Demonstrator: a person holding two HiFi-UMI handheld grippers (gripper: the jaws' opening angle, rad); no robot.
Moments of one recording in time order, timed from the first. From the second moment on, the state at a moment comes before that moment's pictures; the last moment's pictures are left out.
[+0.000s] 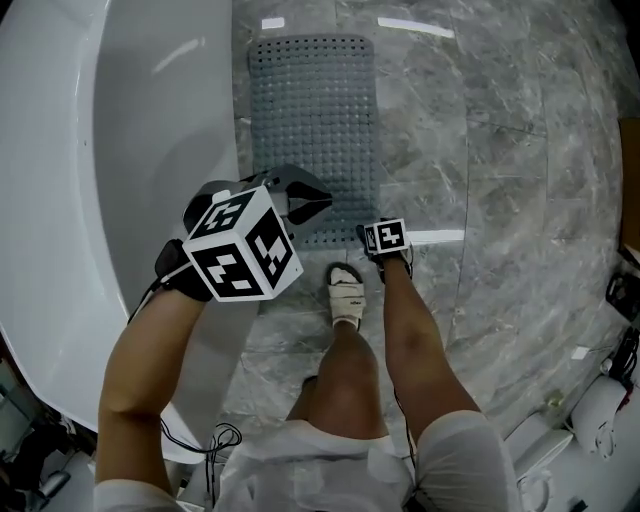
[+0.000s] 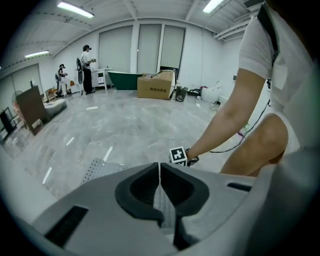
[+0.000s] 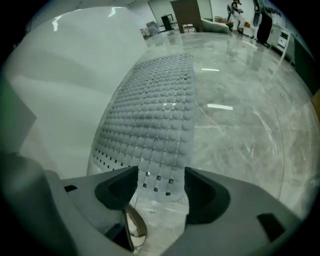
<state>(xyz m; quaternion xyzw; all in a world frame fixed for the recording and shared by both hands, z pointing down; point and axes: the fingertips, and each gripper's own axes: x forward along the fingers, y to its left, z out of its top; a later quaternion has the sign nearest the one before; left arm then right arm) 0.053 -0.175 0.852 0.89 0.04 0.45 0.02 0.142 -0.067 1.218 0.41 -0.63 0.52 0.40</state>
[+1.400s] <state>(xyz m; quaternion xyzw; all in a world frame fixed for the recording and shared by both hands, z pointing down) 0.053 -0.170 0.853 0.89 0.06 0.45 -0.01 0.135 -0.030 1.271 0.43 -0.55 0.57 0.43</state>
